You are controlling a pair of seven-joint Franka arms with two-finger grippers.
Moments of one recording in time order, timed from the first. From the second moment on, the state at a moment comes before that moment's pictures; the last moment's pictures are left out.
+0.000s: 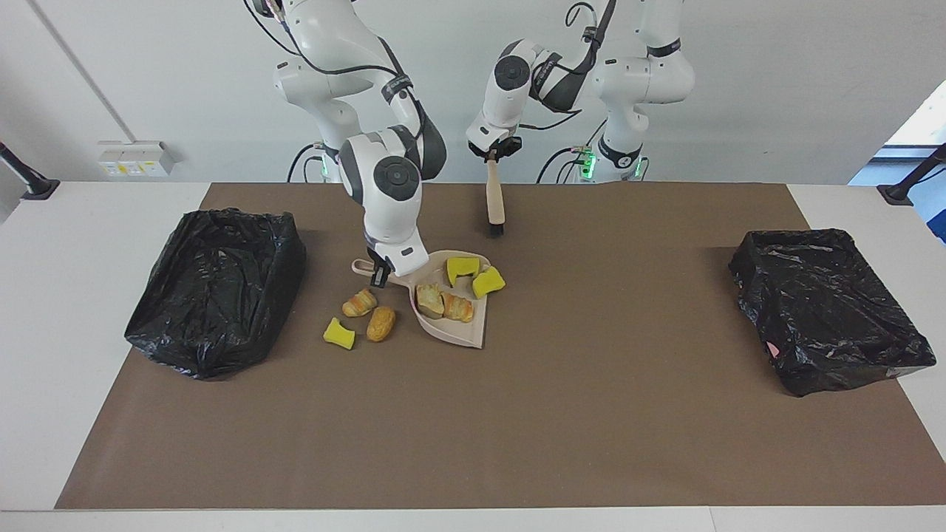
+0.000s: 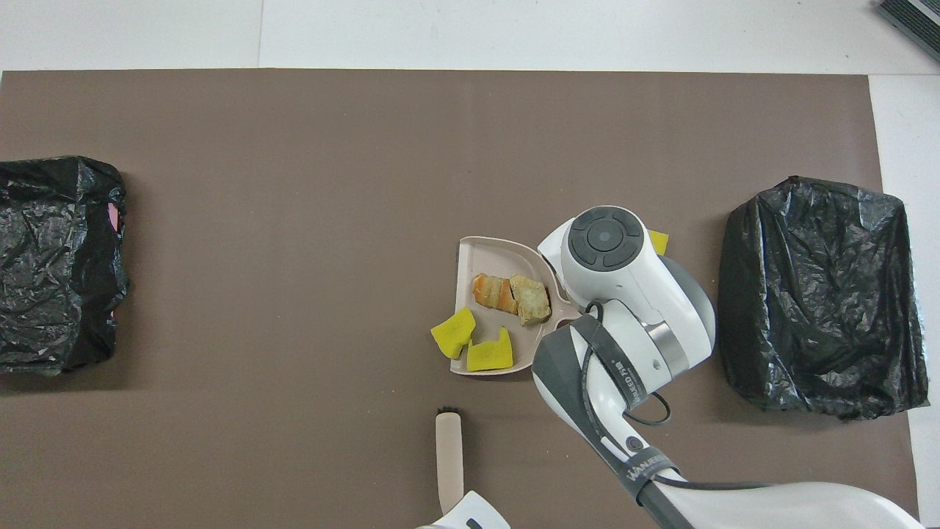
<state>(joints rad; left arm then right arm) -0.12 -0.38 -0.98 -2.50 -0.73 2.00 -0.61 0.29 0.22 0.05 -1.93 -0.13 1.94 -0.93</state>
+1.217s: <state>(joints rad) 0.02 -0.37 -0.96 -2.45 -0.57 2.08 -0.38 -0.19 0.06 0.04 -1.76 0.12 1.71 -1.34</state>
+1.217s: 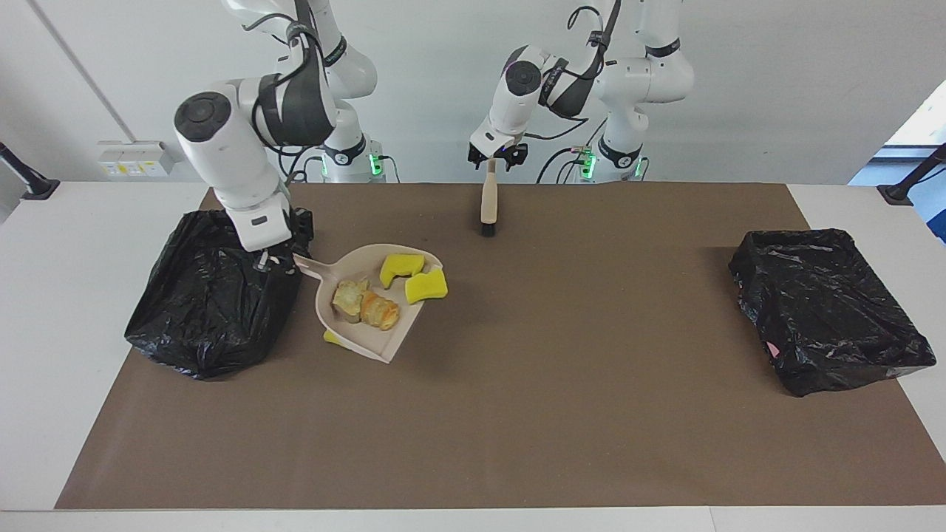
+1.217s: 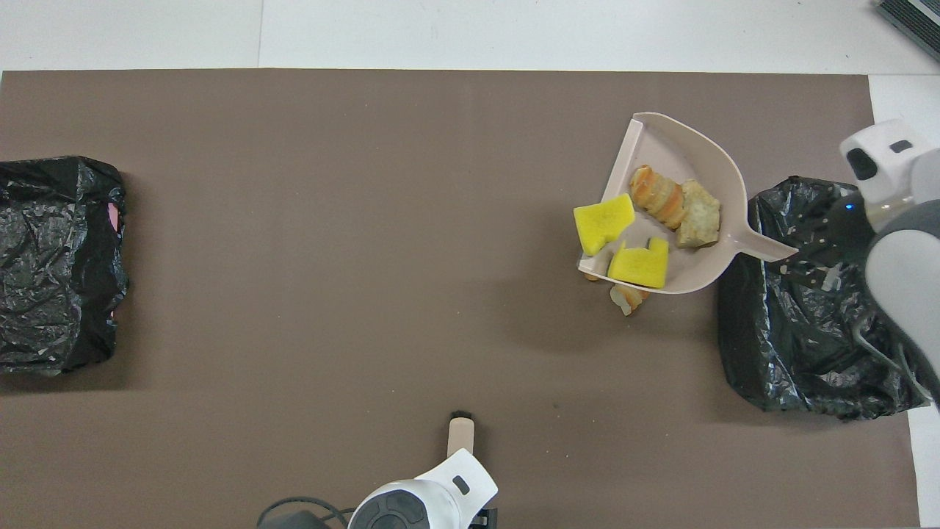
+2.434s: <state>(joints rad) -0.17 -0.07 -0.03 -1.61 -0.09 1.53 -0.07 -0.35 0.07 -0.10 -1.75 -0.50 1.87 -1.64</state>
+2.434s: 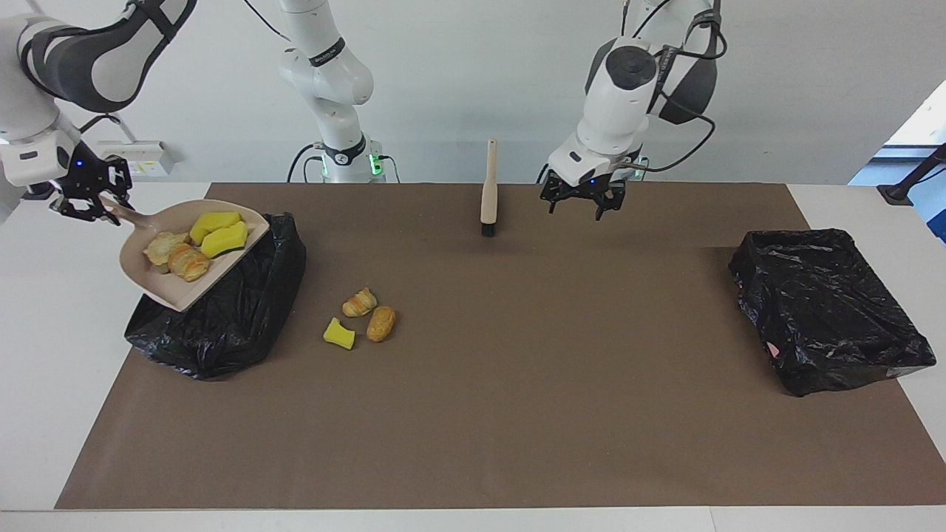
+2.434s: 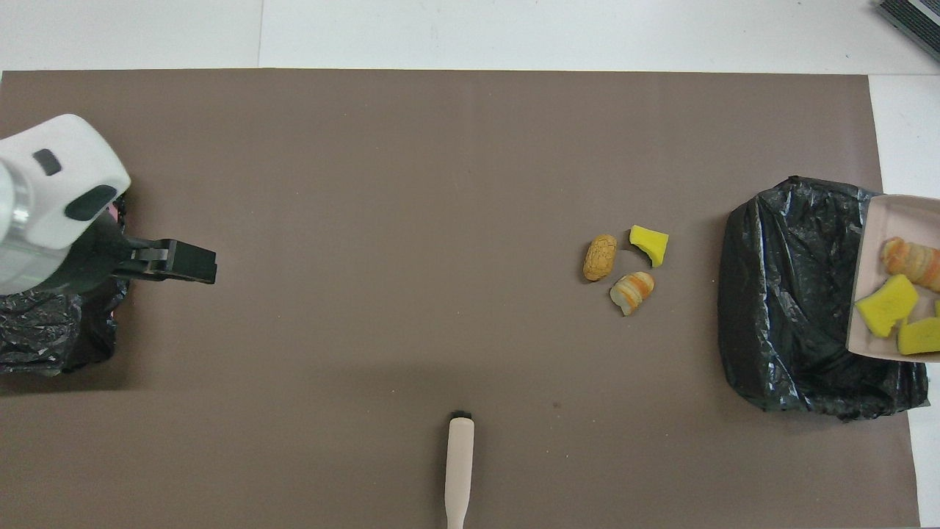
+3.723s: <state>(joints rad) -0.13 -0.05 0.02 -1.47 -0.04 1.42 0.12 -0.15 0.07 -0.10 -1.78 -0.93 1.89 -1.49</state>
